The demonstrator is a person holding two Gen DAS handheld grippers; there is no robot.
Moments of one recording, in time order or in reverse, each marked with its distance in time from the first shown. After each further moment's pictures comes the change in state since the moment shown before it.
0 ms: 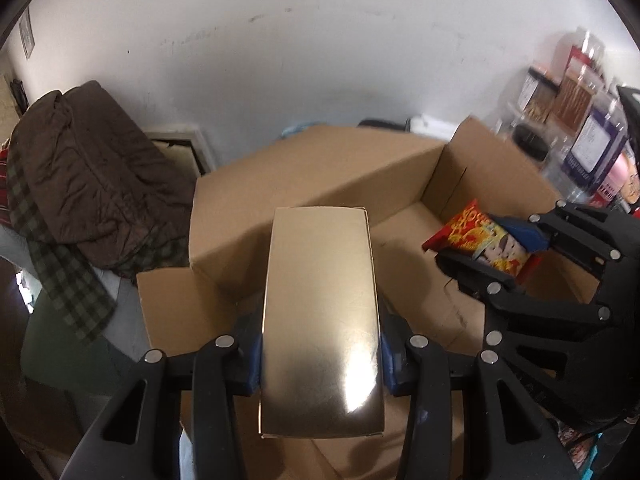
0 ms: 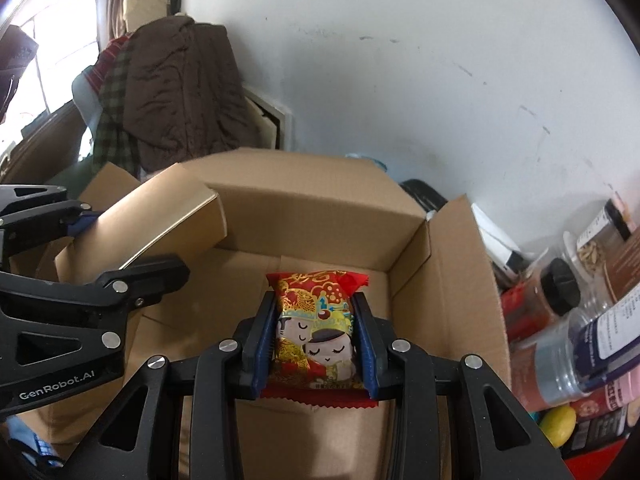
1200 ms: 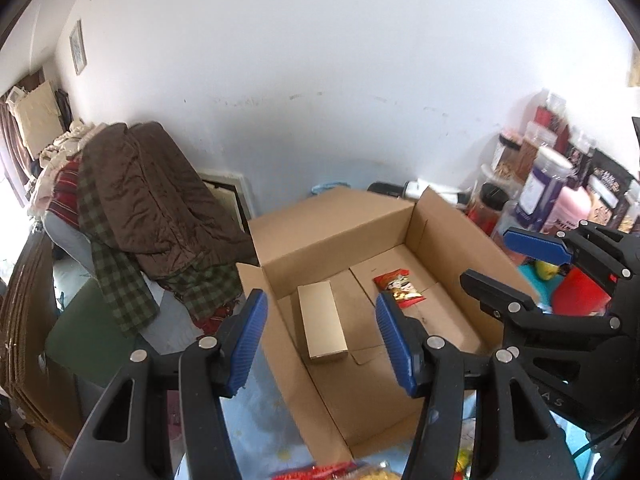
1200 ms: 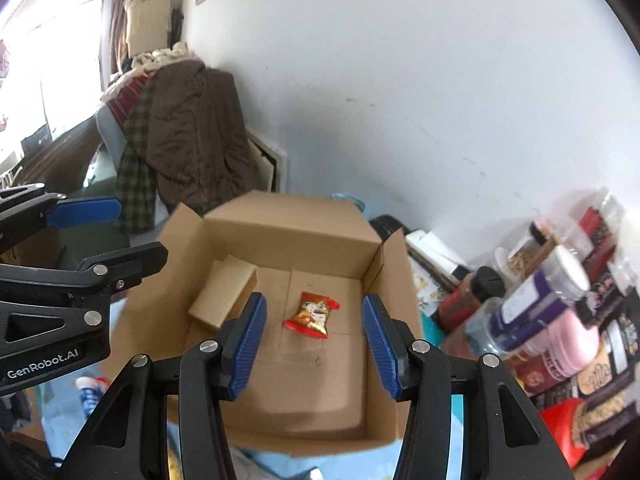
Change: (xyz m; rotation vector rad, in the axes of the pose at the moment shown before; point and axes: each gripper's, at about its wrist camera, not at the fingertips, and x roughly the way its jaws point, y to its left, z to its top) left arm -0.151 -0.010 -0.033 -0.068 -0.225 0.073; right arm -0.135 0.019 -0.012 0.002 -0.140 -0.057
